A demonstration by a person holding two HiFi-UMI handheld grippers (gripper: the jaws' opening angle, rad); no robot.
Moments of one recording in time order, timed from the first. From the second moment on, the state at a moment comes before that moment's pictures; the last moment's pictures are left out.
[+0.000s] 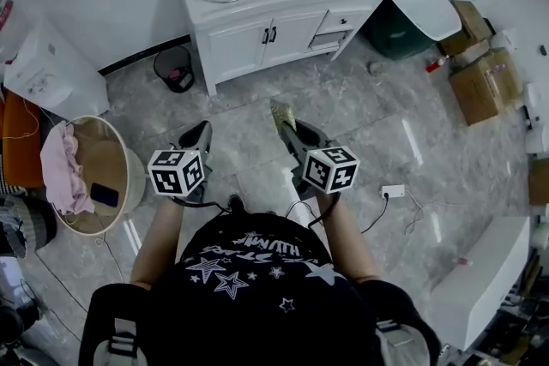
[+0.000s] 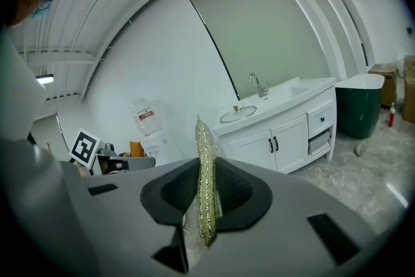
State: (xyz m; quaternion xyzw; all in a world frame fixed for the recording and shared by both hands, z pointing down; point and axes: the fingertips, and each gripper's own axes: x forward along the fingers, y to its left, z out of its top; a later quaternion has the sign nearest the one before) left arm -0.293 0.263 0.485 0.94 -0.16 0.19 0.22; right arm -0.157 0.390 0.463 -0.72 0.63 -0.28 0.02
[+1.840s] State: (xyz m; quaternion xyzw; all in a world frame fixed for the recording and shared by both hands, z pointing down) left arm -0.135 0.072 0.495 0.91 -0.27 0.19 0.24; right arm 0.073 0.199 0.496 -0.69 0.65 -0.32 0.03
